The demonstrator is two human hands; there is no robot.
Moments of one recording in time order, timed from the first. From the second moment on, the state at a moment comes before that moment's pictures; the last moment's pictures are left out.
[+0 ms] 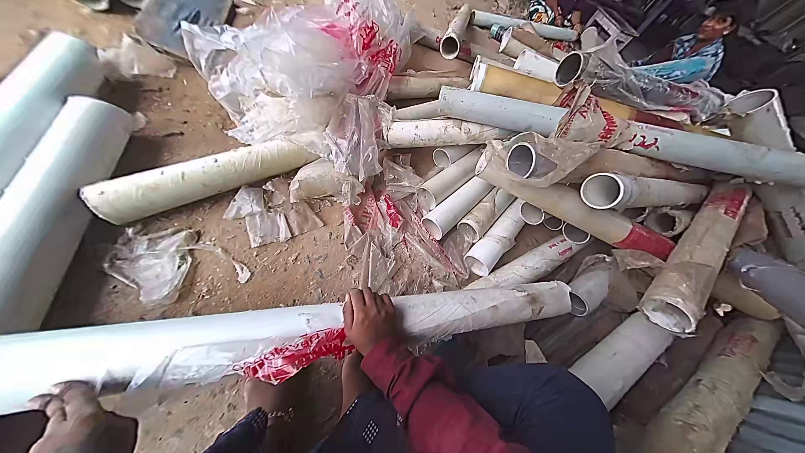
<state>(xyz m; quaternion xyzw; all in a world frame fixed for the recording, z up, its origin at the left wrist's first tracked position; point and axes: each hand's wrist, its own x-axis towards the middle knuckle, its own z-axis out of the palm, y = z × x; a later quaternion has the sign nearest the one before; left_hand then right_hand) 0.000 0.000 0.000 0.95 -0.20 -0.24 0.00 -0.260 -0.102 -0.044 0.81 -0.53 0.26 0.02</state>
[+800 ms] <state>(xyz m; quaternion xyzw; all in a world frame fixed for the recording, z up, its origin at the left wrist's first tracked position) 0.027 0.048 -0.009 0.91 -0.36 -0.15 0.15 -0.261 -0.102 -0.049 0.83 -0.48 0.27 0.02</state>
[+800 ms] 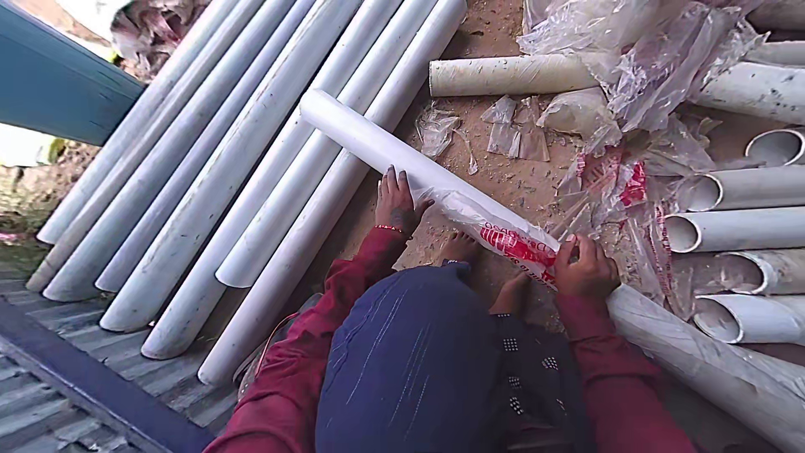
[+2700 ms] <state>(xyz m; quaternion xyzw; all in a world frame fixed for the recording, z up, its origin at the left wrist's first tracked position) 0.040 0.088 -0.208 0.79 -0.56 0.08 0.23 -0.255 -0.122 -0.052 0.84 -0.46 0.29 0.04</state>
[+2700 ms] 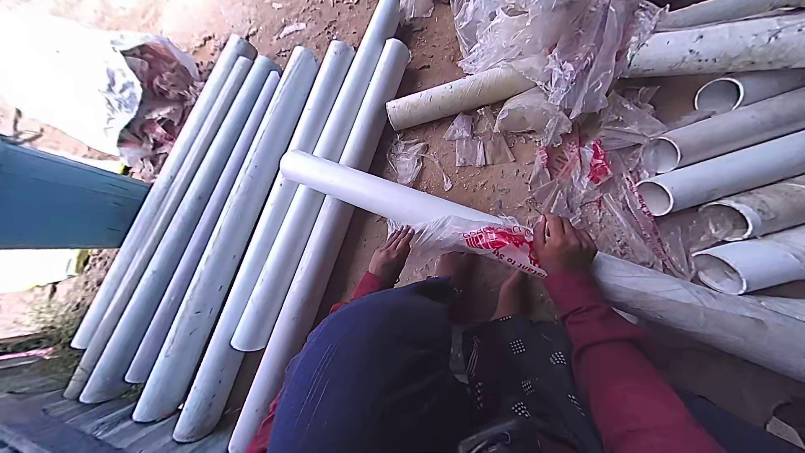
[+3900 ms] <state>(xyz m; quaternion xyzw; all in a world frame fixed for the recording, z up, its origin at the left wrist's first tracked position) -0.041 -0.001 -0.015 0.40 -0.87 -0.27 0.11 -0.286 -0.098 -0.060 0.81 -0.49 0.32 0.11</state>
